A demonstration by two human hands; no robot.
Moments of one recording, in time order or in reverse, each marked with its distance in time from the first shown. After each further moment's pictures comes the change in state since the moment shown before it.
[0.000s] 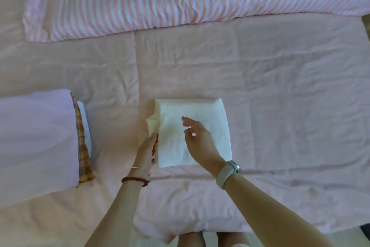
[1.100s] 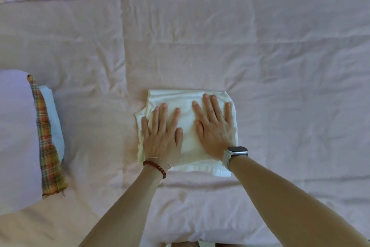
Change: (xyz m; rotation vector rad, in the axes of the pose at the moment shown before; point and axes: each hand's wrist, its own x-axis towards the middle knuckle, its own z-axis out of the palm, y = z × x) left_hand 0.087 -0.047 0.048 1.424 0.365 0.961; right_hand 0.076 0.115 -0.003 -1.090 0.115 -0.289
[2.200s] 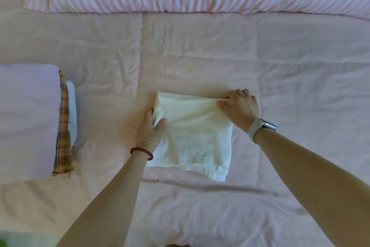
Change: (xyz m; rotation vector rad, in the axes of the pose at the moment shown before) left_hand 0.017 -0.017 -0.041 -0.900 -0.075 -0.605; right_hand 0.056 0.071 -0.065 0.183 -0.118 0.185
